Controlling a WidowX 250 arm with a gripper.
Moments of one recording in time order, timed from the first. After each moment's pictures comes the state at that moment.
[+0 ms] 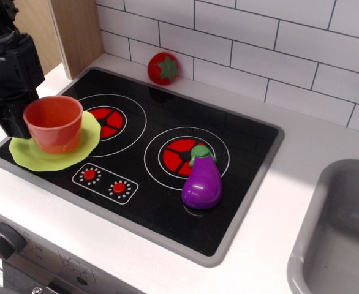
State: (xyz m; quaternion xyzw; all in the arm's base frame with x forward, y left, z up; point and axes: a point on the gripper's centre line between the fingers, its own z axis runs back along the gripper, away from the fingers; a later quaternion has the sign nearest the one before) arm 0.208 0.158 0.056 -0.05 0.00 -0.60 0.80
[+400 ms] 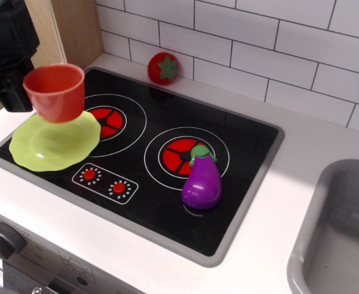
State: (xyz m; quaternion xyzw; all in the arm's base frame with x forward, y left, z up) arm 0.217 0.150 0.090 -0.05 -0.04 -0.54 0.84
